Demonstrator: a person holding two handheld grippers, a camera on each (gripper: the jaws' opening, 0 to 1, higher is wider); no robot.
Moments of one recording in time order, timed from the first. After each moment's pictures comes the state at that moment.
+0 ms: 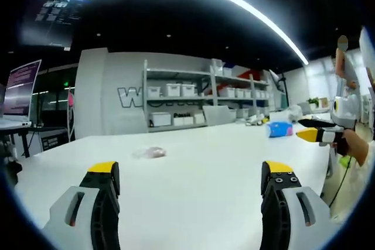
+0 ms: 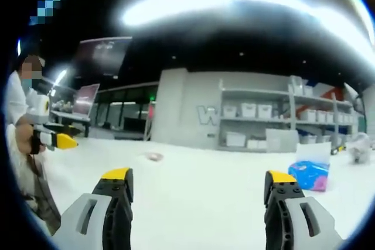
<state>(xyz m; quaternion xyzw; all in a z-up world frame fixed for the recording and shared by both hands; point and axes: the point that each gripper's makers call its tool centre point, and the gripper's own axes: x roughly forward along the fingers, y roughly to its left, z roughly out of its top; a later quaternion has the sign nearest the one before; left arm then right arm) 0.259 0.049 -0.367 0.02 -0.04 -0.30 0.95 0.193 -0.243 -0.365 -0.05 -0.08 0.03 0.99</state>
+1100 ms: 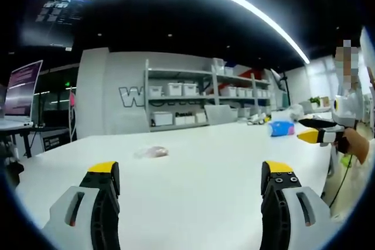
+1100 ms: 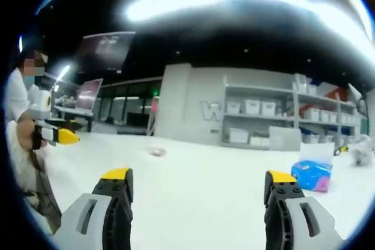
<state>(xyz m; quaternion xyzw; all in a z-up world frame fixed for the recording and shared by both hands) 0.259 0.054 -0.366 0.02 -0.04 -0.29 0.96 0.195 -0.238 -0.367 -0.05 -0.07 0.04 1.00</state>
